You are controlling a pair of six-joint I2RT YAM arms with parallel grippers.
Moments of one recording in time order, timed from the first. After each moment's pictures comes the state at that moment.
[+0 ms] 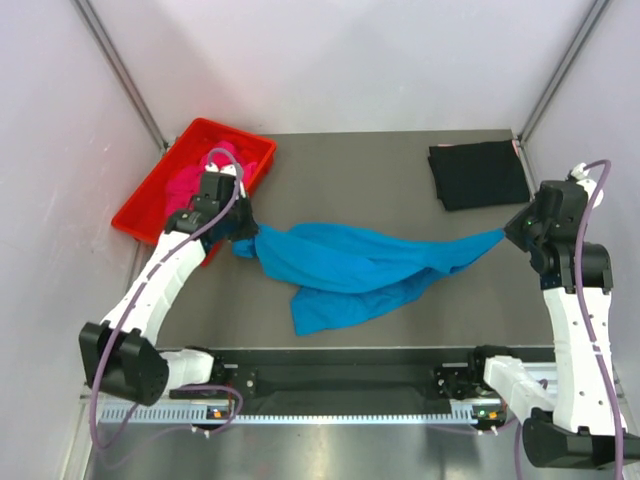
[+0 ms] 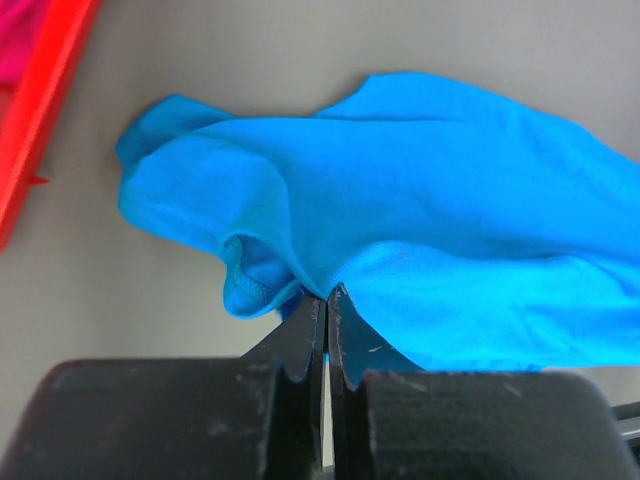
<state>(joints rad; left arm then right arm) -0.25 1.25 1.12 -0.67 0.05 -0.42 -0.04 0.90 1.23 -0.97 0.25 0.60</state>
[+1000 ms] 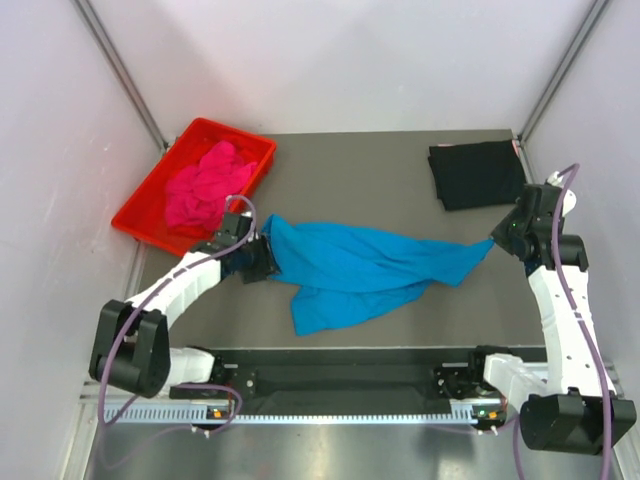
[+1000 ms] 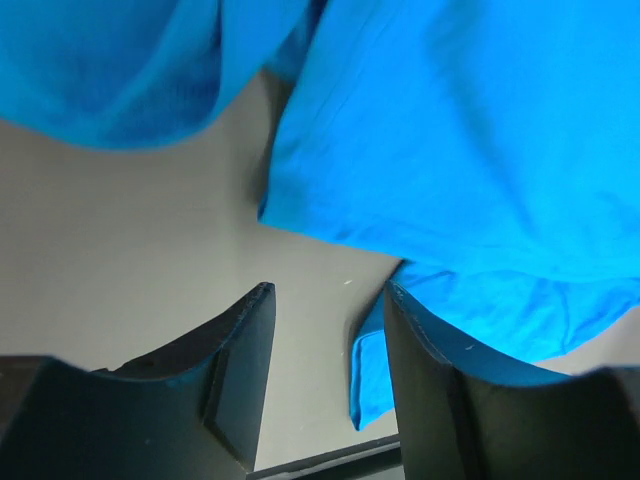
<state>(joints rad) -0.28 1.30 0.76 -0.46 0.15 -0.58 -0.09 0.98 1.05 -0.83 0.17 0.58</state>
